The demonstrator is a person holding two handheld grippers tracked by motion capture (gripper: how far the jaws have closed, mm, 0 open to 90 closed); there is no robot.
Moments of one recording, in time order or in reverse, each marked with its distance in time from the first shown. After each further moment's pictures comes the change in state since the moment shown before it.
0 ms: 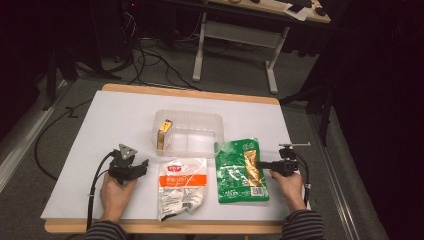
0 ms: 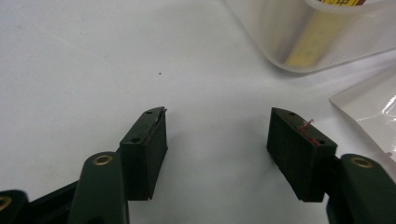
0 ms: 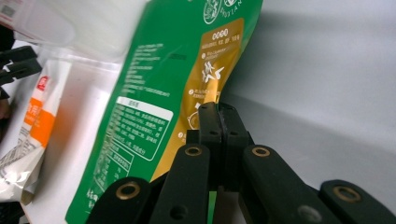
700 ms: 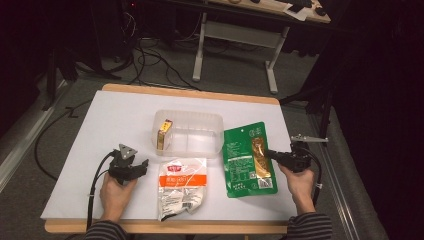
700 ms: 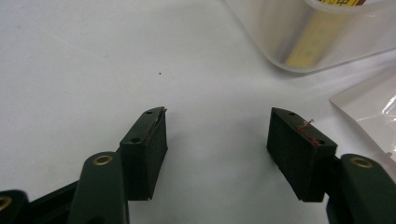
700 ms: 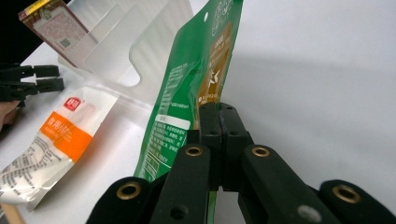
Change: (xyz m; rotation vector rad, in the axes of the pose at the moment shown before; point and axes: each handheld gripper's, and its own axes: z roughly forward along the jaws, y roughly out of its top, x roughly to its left) left arm 0.000 0.000 0.000 0.000 0.000 0.000; right arm 0.048 0.012 -0.053 -0.202 -0.084 -0.231
